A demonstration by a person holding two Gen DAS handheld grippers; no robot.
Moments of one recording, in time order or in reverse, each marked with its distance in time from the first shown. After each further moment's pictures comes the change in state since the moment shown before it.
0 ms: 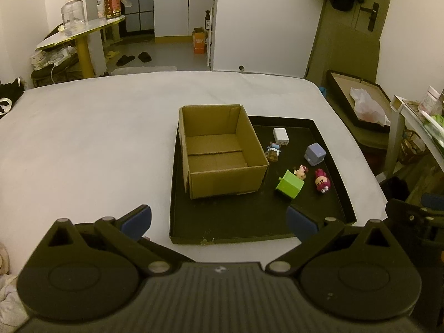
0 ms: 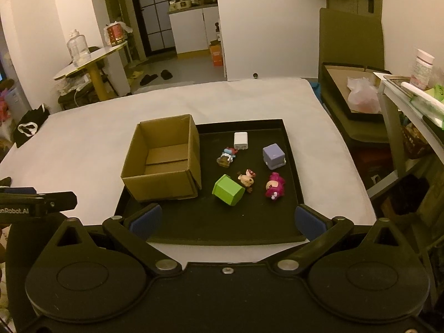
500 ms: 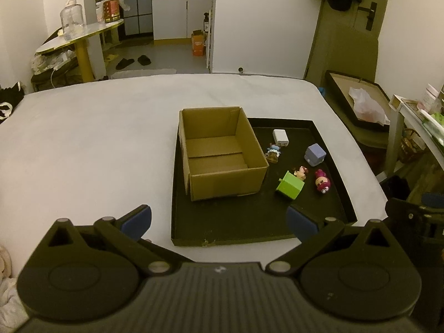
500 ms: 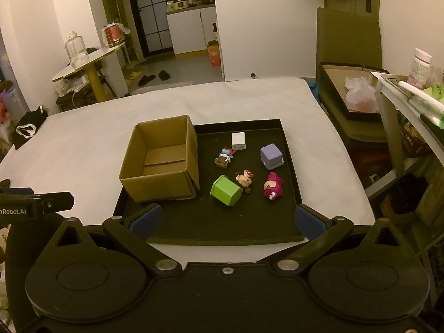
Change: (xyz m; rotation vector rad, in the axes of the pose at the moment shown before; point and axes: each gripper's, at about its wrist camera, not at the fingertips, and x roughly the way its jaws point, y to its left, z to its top) left arm -0.002 -0.001 -0.001 0.018 -0.011 0.004; right arm 0.001 0.001 0.000 0.002 0.002 -0.011
